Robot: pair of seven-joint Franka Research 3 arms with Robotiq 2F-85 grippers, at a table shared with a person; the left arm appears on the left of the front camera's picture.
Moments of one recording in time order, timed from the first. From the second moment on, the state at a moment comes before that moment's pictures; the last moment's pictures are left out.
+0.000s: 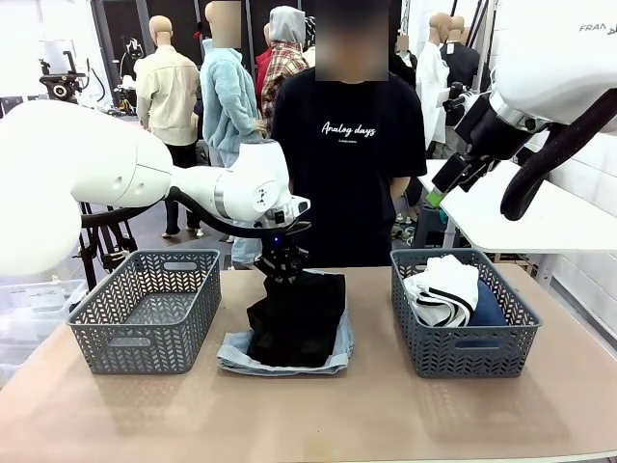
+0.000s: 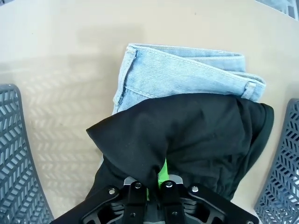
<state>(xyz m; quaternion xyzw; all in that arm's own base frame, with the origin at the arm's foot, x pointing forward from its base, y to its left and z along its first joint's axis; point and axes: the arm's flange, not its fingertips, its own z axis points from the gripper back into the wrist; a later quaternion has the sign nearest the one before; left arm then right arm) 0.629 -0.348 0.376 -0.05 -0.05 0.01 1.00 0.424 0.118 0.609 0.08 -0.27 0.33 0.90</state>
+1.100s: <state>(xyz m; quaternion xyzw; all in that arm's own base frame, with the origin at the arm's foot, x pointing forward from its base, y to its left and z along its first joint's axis) 0.529 -0.351 0.522 -0.10 -0.20 -0.04 0.97 0.424 0.118 0.609 0.08 -0.27 0.33 0.90</state>
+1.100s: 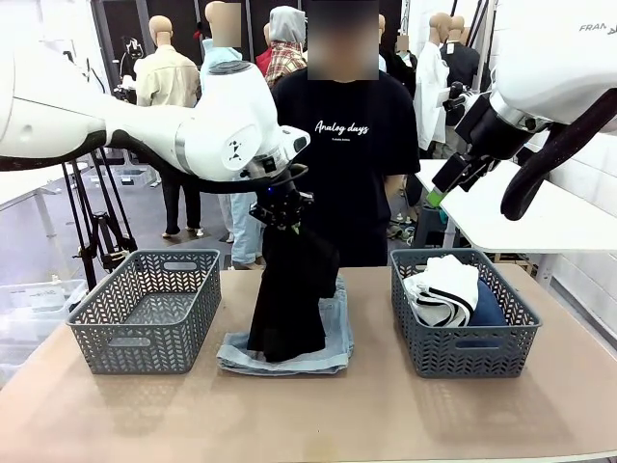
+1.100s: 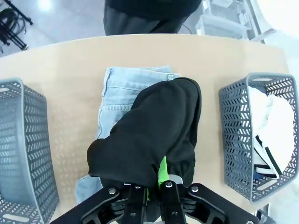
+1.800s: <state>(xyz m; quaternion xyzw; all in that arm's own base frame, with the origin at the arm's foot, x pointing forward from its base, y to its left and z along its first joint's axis) 0.510 -0.361 0.561 -0.05 -0.20 -0.08 0.98 0.424 0.118 0.609 0.08 -0.27 0.33 0.90</state>
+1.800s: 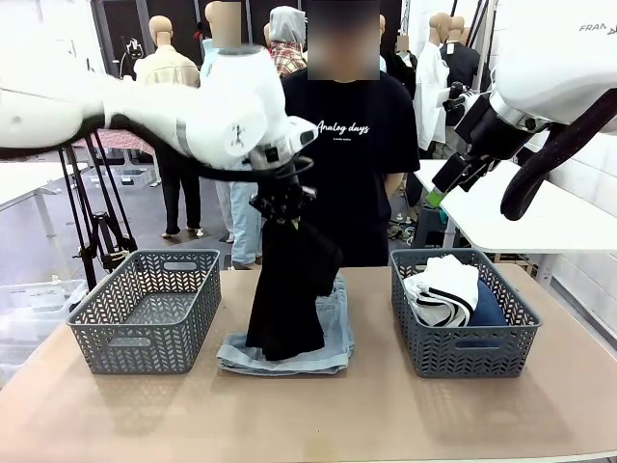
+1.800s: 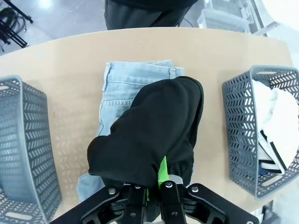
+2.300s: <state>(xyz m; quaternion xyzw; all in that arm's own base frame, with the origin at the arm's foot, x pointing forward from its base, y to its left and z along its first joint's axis) 0.469 -0.372 0.646 -0.04 -0.26 -0.11 0.96 0.424 0.118 0.609 0.08 -0.27 0.33 0.90</state>
